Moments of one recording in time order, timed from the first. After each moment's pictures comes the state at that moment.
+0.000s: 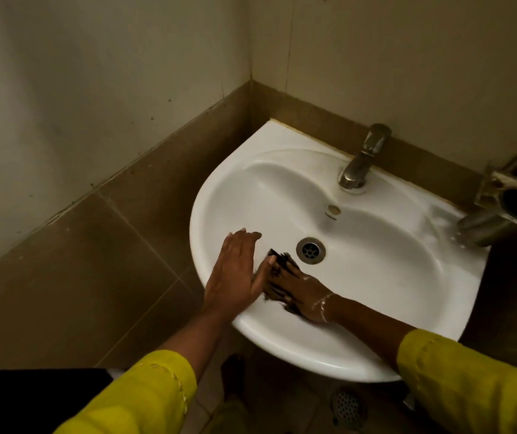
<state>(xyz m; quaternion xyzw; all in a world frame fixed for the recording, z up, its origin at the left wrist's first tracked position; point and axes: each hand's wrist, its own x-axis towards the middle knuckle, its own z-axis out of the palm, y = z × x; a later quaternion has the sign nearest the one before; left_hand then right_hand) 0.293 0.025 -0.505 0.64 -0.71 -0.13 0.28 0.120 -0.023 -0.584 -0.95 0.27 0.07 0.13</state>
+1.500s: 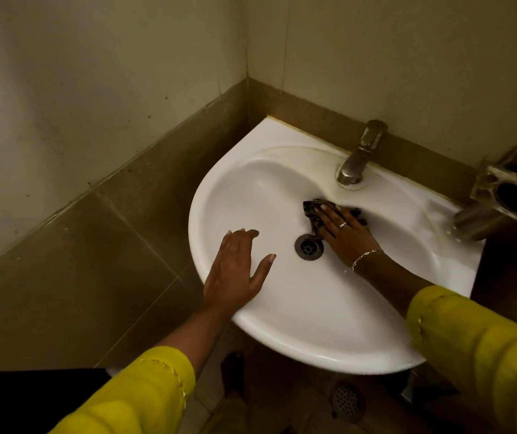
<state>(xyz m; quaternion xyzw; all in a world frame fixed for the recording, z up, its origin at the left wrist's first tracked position) 0.296 0.026 -0.513 0.62 -0.71 -0.10 0.32 0.059 -0.091 -0.553 -0.85 0.39 0.15 -0.33</state>
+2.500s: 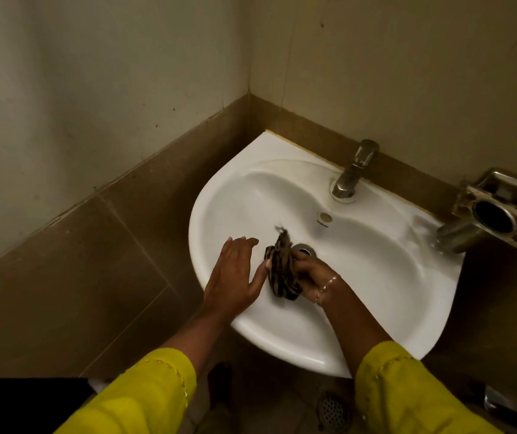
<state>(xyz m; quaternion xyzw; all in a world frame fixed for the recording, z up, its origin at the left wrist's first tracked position) 0.298 0.025 -0.512 0.61 -0.71 -0.13 0.33 0.130 -0.029 -0.517 -0.24 0.46 -0.29 0.80</state>
